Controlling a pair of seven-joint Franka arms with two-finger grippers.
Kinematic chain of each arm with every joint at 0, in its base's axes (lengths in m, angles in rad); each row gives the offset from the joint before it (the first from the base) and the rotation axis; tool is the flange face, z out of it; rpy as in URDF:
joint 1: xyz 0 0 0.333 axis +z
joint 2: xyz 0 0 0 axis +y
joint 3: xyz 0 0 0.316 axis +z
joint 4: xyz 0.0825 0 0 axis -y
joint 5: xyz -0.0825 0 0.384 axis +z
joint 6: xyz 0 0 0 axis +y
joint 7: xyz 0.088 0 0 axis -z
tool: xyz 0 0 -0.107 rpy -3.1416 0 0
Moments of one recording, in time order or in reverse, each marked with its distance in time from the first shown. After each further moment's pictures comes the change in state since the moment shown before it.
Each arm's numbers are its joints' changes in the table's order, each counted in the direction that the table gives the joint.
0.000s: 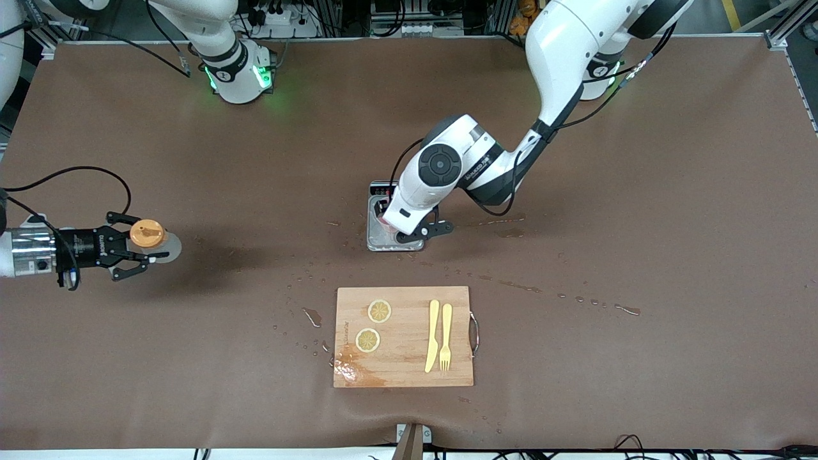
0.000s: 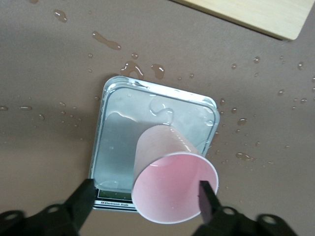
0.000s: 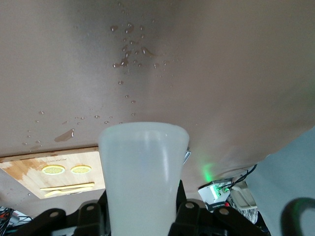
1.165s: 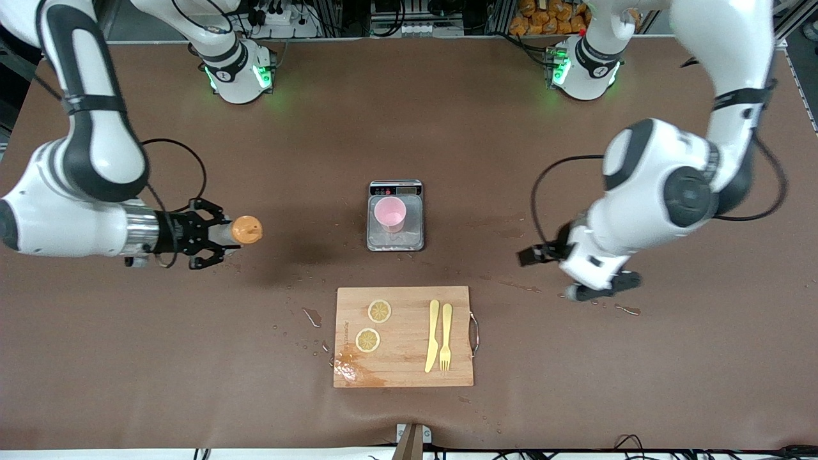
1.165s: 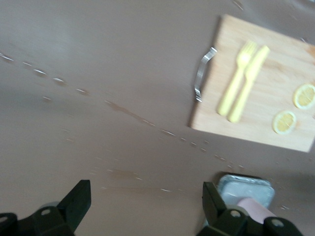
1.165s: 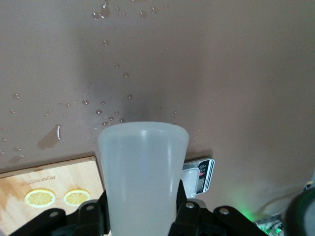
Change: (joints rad) left arm 0.496 -0.251 0.021 0.013 0.003 0.291 0.455; right arm 0.373 -0.234 0.002 -0.242 -0.166 -0.331 0.478
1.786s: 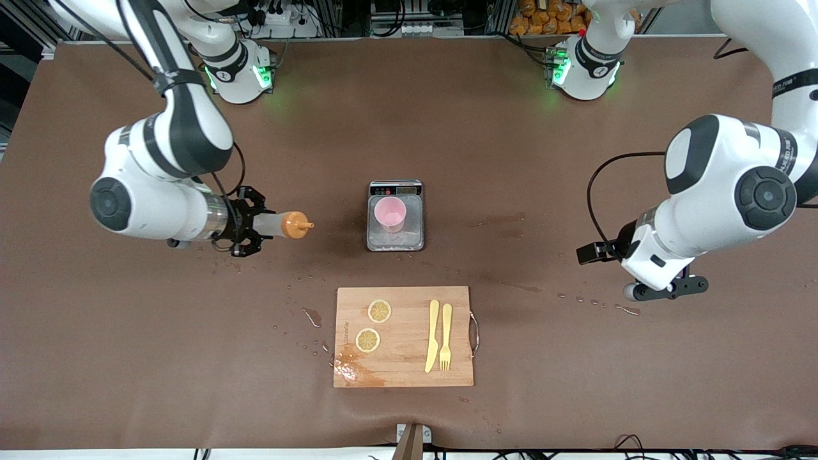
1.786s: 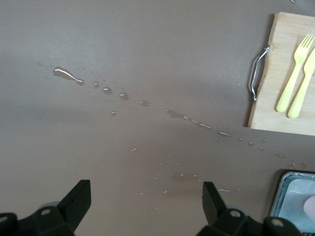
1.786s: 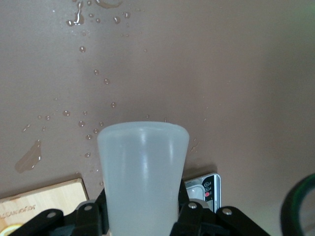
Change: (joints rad) left arm 0.079 -0.067 -0.010 -0.052 0.105 0.064 0.147; right arm 0.182 -0.014 0.001 -0.009 -0.201 -0.042 0.339
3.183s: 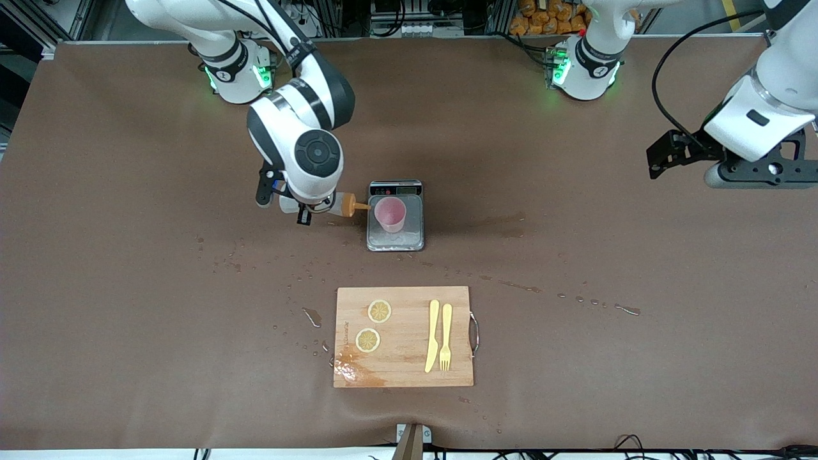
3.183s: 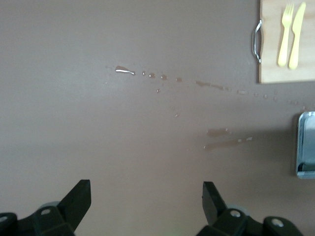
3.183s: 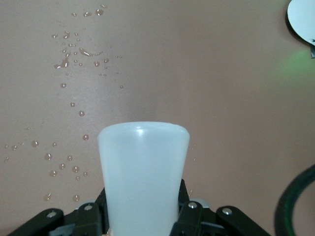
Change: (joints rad) left arm -0.085 -0.363 0.157 -0.026 0.006 0.277 0.280; right arm 0.335 0.091 0.001 0.045 -0.451 0.120 0.484
